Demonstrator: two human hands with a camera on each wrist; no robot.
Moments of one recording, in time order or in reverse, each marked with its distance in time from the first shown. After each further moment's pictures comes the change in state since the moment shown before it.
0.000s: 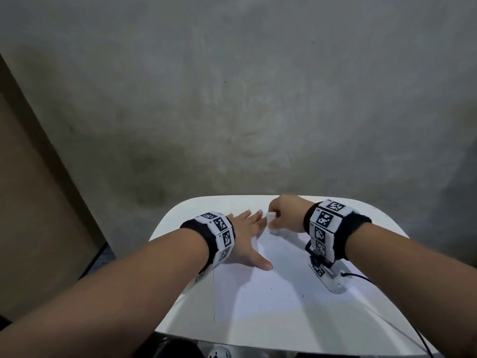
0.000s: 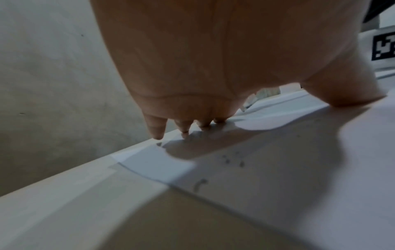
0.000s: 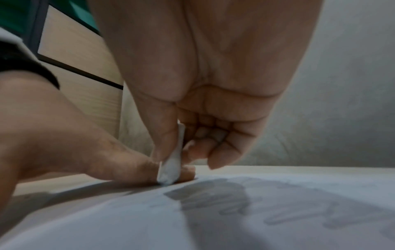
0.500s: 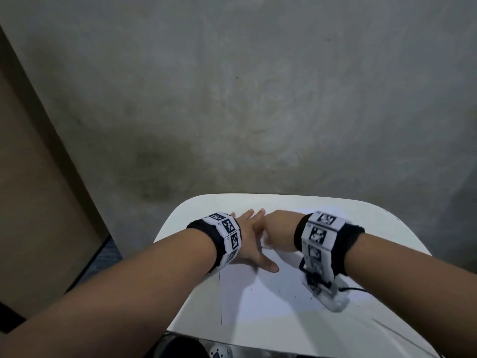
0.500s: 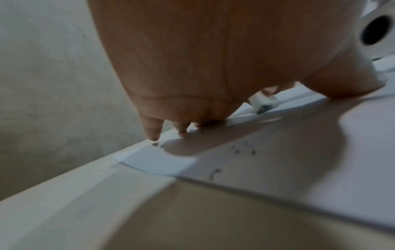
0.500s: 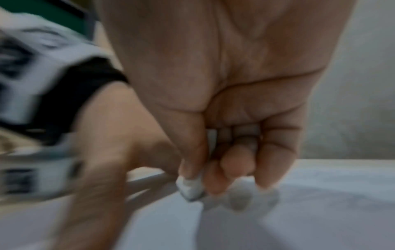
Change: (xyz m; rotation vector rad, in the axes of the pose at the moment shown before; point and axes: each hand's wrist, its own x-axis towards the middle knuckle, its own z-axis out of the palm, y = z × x) left_hand 0.001 -0.010 0.009 -0.063 0.040 -0.004; right_hand -0.010 -0.047 0.010 -0.308 -0.182 -0.089
